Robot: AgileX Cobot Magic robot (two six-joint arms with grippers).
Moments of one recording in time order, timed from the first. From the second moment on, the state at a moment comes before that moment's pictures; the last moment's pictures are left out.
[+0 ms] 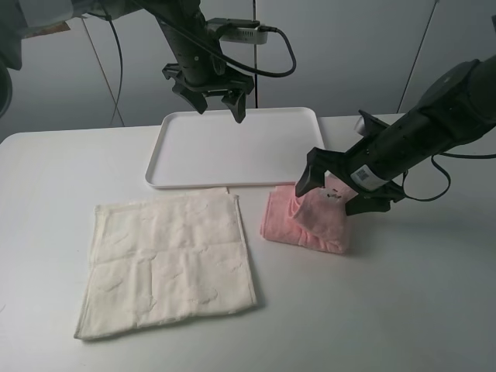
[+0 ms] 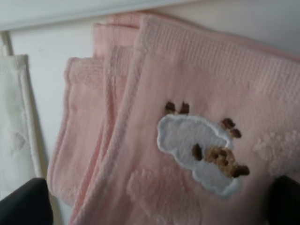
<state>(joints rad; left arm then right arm) -0.50 2.35 -2.25 -0.07 1.22 0.03 0.25 1.85 -0.87 0.87 0.53 -0.36</state>
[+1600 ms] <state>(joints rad) -0.50 2.35 -2.25 -0.06 1.22 0.05 0.23 1.92 -0.87 0.72 0.49 -0.20</state>
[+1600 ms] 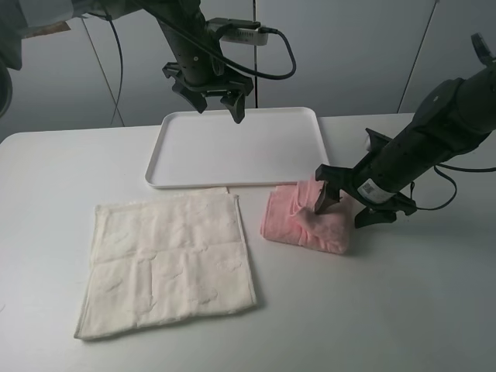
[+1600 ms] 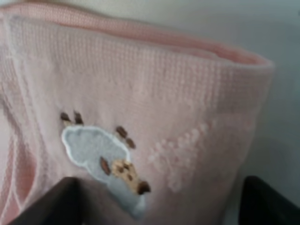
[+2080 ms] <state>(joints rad) -0.50 2.35 -2.25 -0.06 1.22 0.05 0.23 1.92 -0.87 0.75 0.49 -0.28</state>
